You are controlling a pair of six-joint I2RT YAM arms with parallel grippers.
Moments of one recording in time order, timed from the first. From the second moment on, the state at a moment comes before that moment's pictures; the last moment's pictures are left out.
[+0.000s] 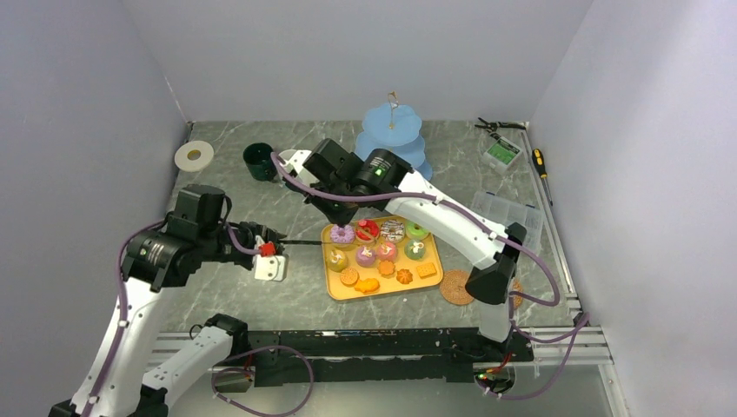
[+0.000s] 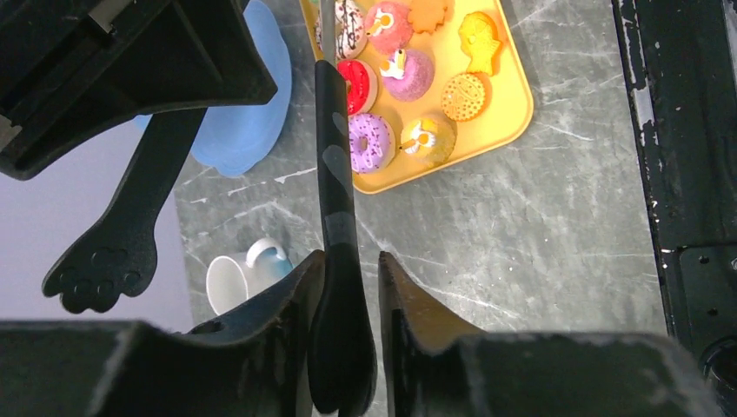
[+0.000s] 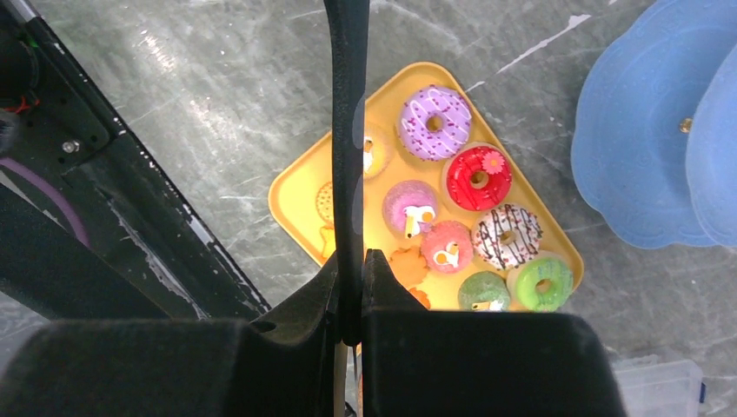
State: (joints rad) left arm -0.34 0.82 1.23 -1.24 0.69 1.38; right arm 1.06 1.89 2.17 -1.23 0.06 0.01
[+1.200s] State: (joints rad) left arm -0.27 1.06 1.25 -0.58 1.03 0.07; right arm 0.89 0.81 1.26 -0.32 -0.19 0.13
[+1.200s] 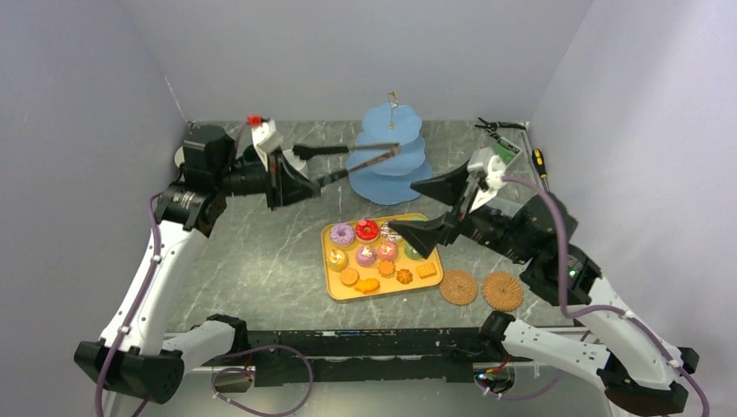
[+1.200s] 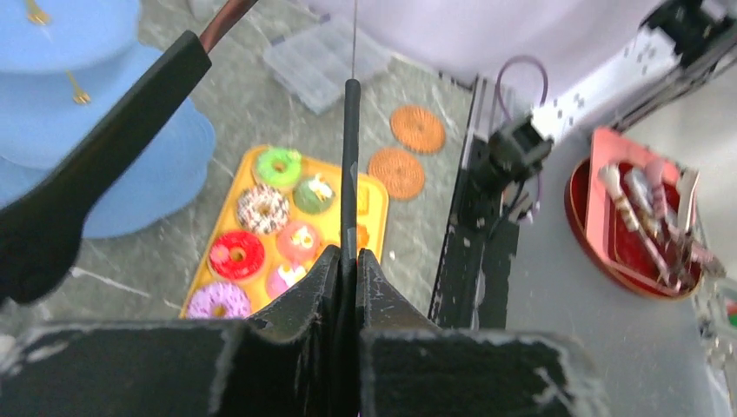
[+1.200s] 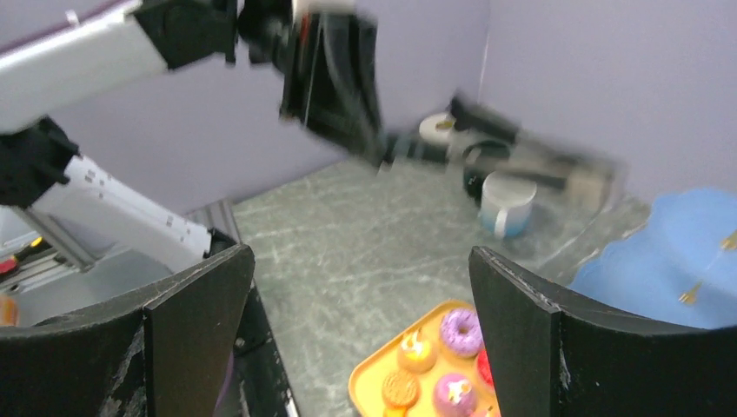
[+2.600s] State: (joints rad) left arm -0.21 1.04 1.13 0.06 1.29 -0.46; right arm 0.73 1.23 0.86 1.02 -0.52 0.36
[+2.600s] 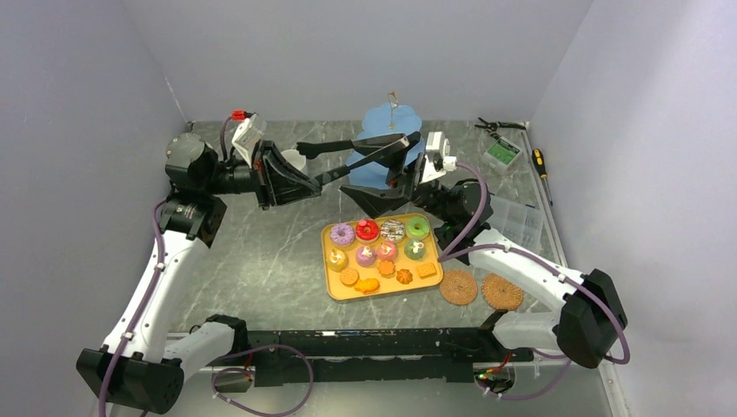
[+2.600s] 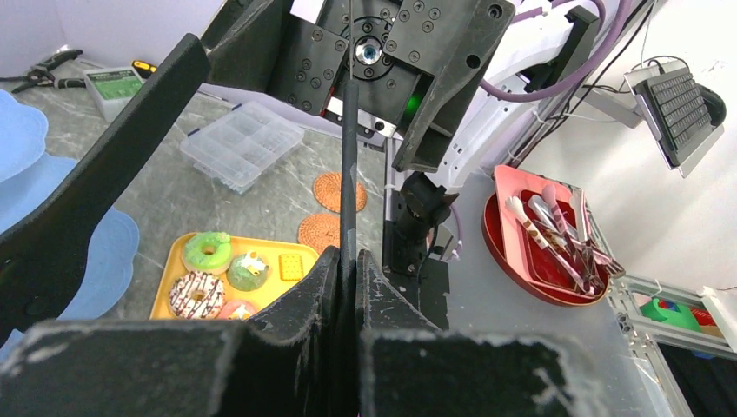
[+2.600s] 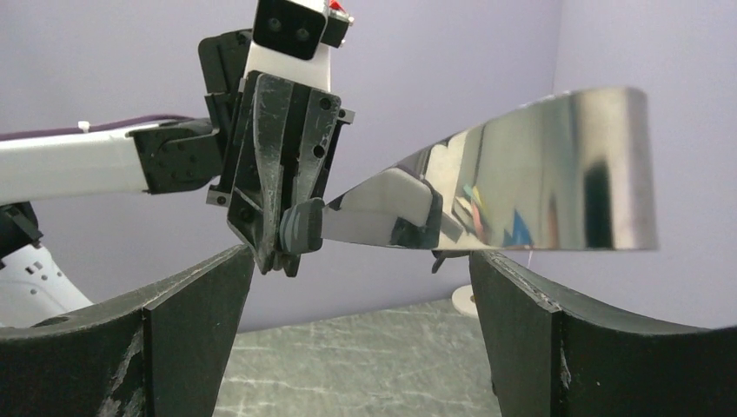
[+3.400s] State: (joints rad) left arm -0.21 1.02 1.13 0.12 1.28 -0.47; right arm 0.78 1.28 0.88 1.04 -0.36 0.35
